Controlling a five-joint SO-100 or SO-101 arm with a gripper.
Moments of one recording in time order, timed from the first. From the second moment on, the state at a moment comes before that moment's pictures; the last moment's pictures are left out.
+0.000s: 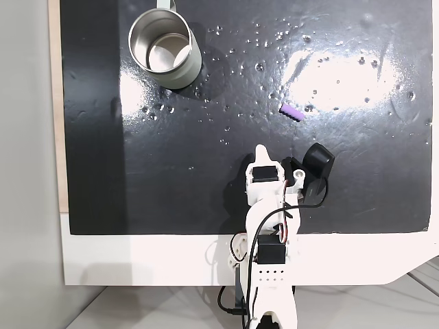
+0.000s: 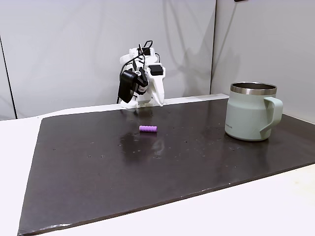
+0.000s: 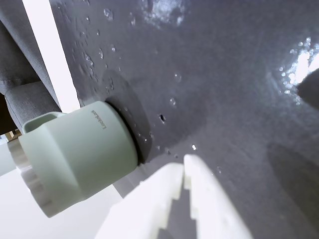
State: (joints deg) arm -1.7 189.5 175.8 50.0 -3.4
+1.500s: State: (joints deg) arm 8.2 128.8 119.4 64.5 4.3
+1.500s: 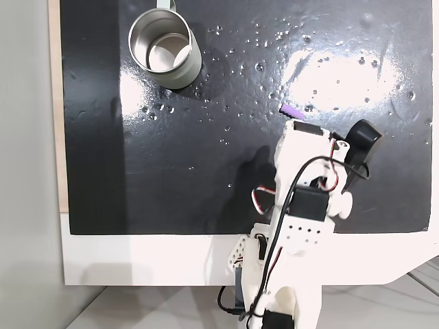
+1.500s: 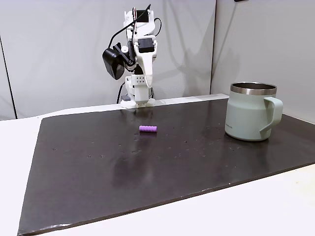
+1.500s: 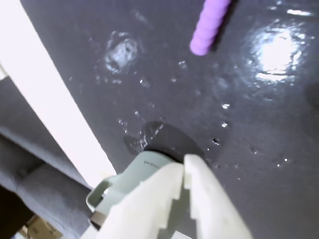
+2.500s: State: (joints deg) arm 12.0 83.3 89.4 78.3 7.9
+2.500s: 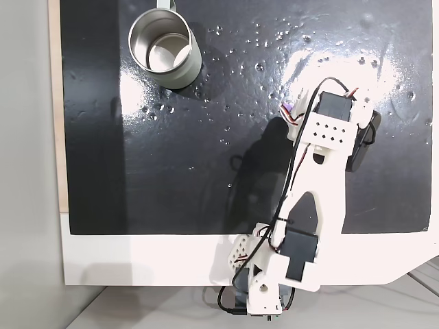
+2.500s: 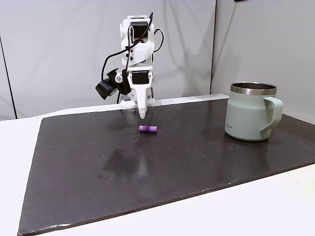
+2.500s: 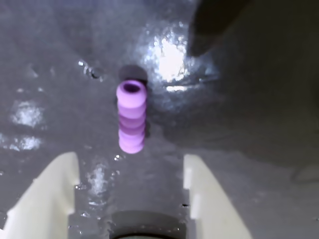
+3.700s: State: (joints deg) arm 12.0 70.4 84.1 70.7 3.5
